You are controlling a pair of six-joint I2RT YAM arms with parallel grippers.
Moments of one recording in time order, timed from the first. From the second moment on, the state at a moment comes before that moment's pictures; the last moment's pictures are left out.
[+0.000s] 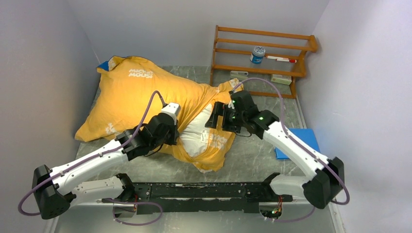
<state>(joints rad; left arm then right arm) -0.92 1.02 0.85 -0.52 -0.32 -0.49 0.62 1.20 1.04 -0.60 -0.20 0.69</state>
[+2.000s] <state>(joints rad) -0.88 1.06 0.98 -0.69 -0.48 -0.71 0.30 1.47 1.17 -0.62 0.03 0.65</state>
